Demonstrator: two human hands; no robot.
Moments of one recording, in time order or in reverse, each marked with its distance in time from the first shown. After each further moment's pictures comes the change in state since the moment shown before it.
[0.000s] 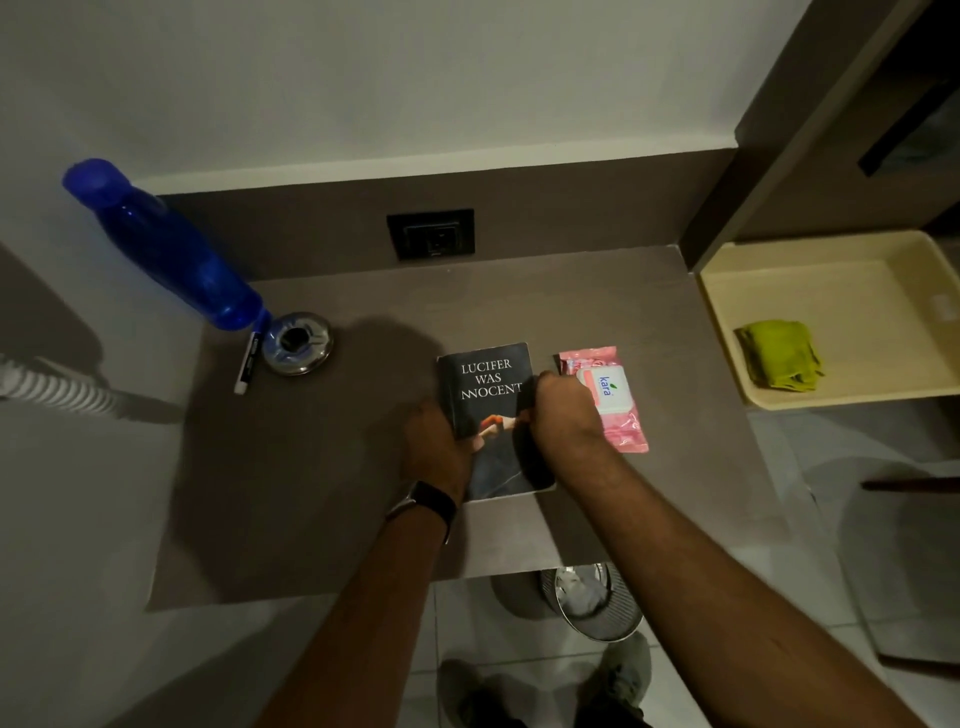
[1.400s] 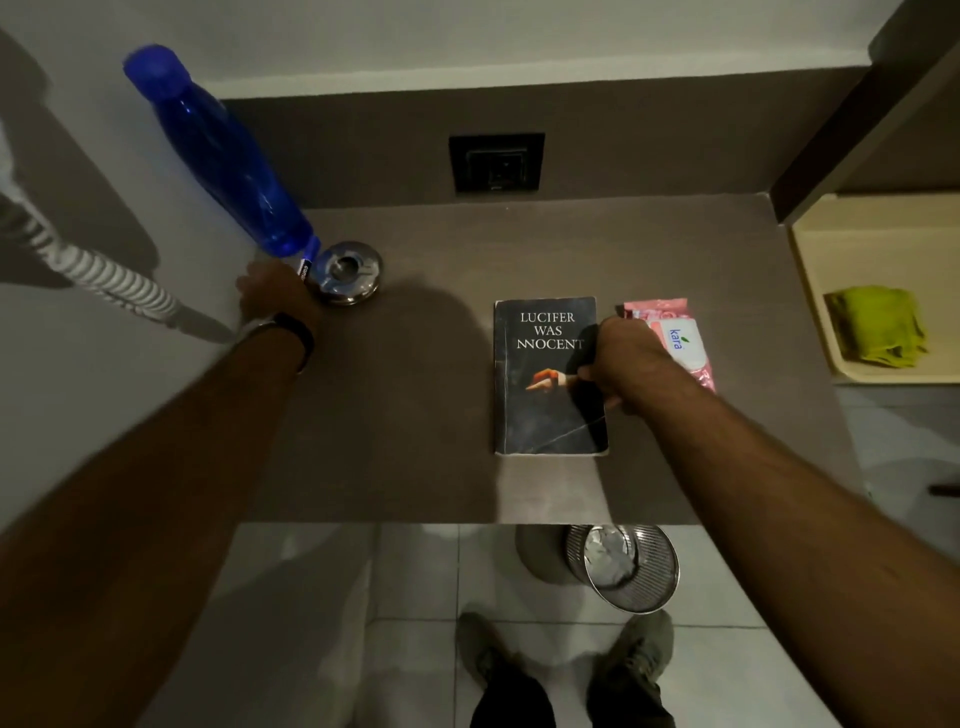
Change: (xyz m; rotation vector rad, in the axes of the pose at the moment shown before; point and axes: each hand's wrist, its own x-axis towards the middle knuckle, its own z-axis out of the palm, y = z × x) left_hand 0.147 -0.103 -0.170 0.528 0.413 -0.168; right_hand 0.005 -0.008 -0.017 0.017 -0.257 0.087
